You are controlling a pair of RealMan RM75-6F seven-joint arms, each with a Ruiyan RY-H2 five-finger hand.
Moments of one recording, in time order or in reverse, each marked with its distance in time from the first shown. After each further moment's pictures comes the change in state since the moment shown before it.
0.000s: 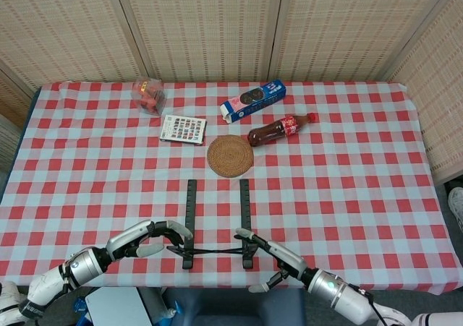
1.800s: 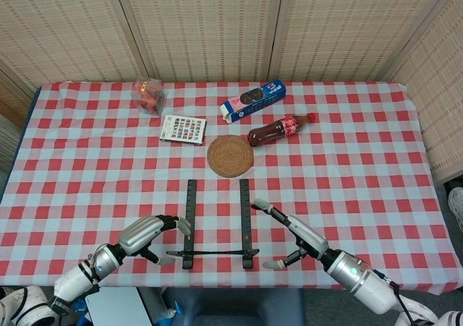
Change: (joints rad) left arm 0.082 -0.192 -0.103 0.068 -0.217 -0.111 0.909; right arm 0.016 0.209 0.054 -0.122 0.038 0.105 -0.077
